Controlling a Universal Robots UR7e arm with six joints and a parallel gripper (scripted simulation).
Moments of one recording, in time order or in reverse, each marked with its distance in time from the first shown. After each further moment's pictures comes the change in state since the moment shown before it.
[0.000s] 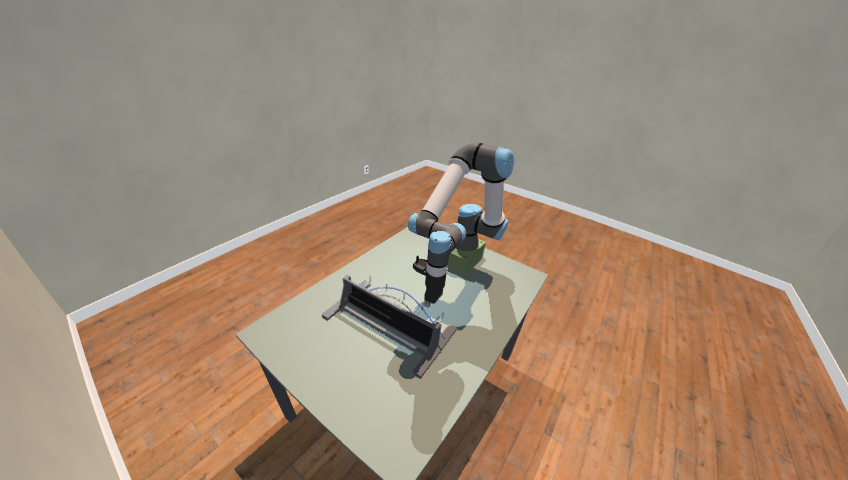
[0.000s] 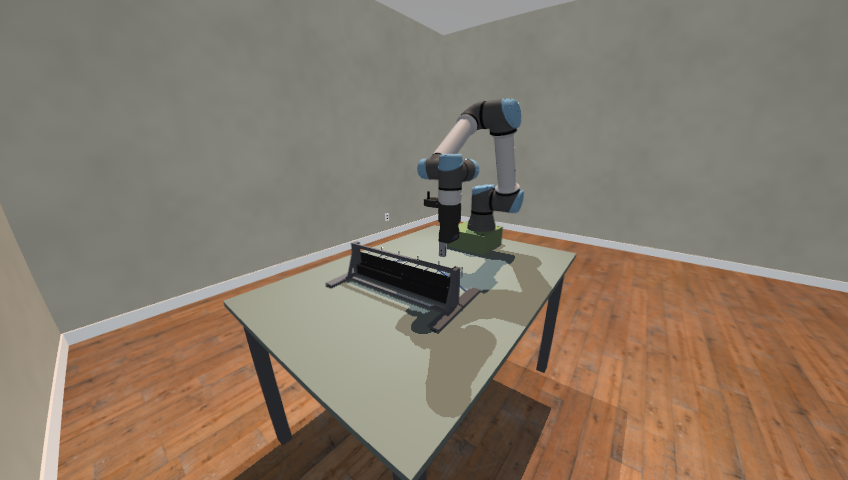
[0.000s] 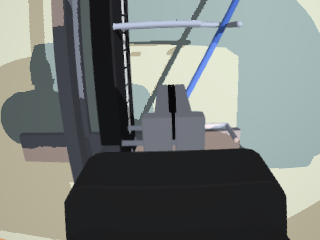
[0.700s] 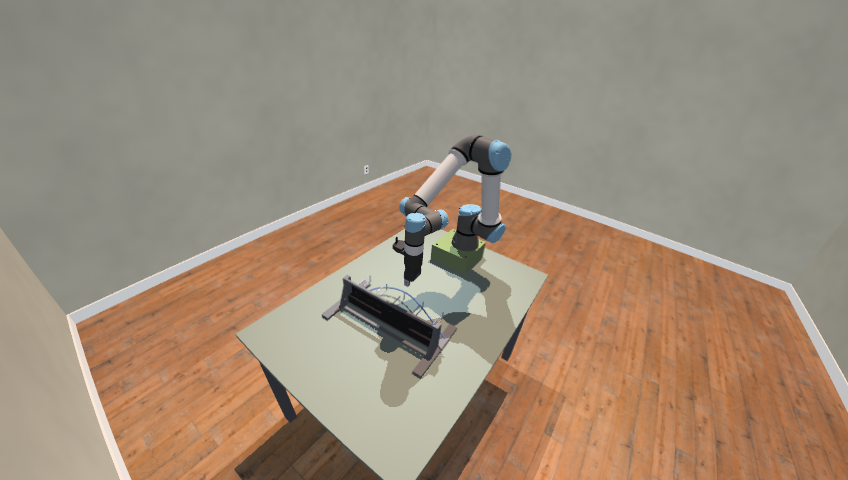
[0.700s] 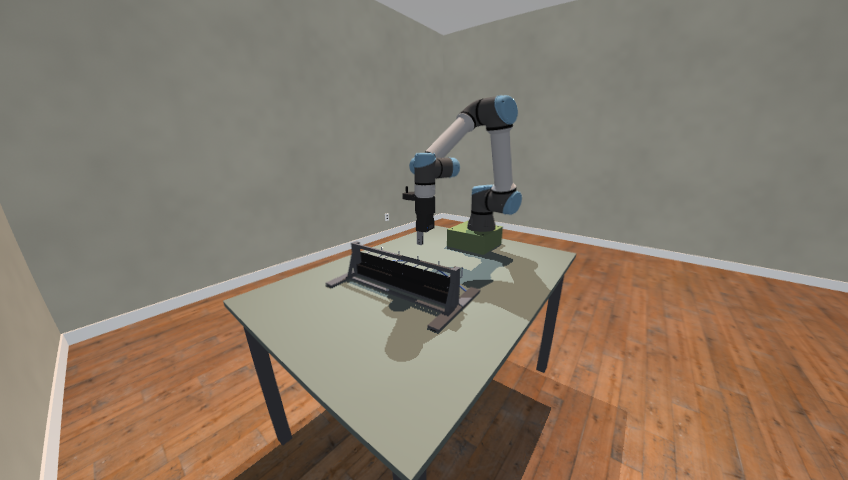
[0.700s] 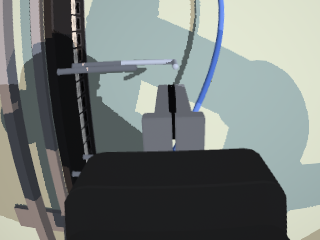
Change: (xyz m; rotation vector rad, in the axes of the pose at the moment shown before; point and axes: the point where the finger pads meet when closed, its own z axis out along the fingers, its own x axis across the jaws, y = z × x) arm 0.053 -0.135 -0.003 0.000 -0.001 -0.012
